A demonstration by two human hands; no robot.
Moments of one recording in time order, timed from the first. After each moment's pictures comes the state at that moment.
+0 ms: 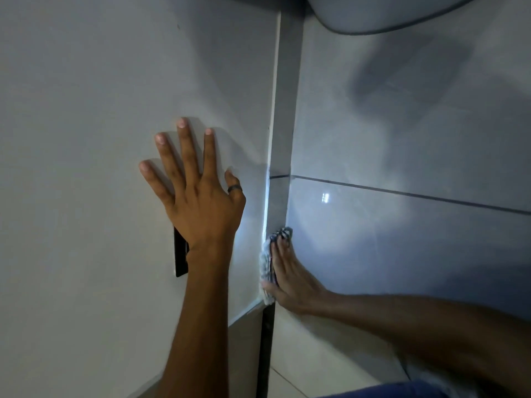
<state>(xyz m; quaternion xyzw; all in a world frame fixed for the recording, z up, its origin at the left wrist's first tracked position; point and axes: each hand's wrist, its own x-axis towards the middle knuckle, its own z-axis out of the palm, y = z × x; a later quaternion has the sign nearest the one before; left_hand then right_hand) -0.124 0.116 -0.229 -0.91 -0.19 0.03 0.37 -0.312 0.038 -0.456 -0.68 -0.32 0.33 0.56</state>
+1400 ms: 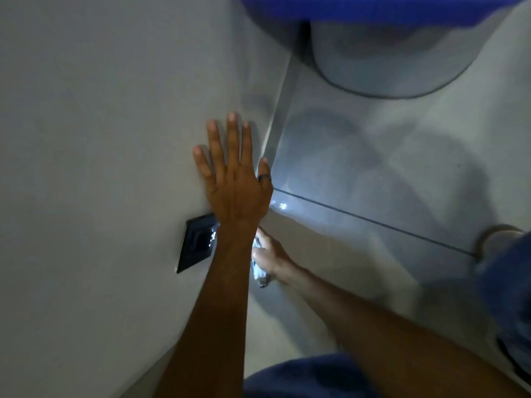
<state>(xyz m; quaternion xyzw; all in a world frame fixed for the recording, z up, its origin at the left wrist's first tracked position) -0.085 0.101 -0.237 -0.95 -0.22 0.07 0.19 -0.172 0.023 -0.330 -0.62 -0.03 0.60 0.50</state>
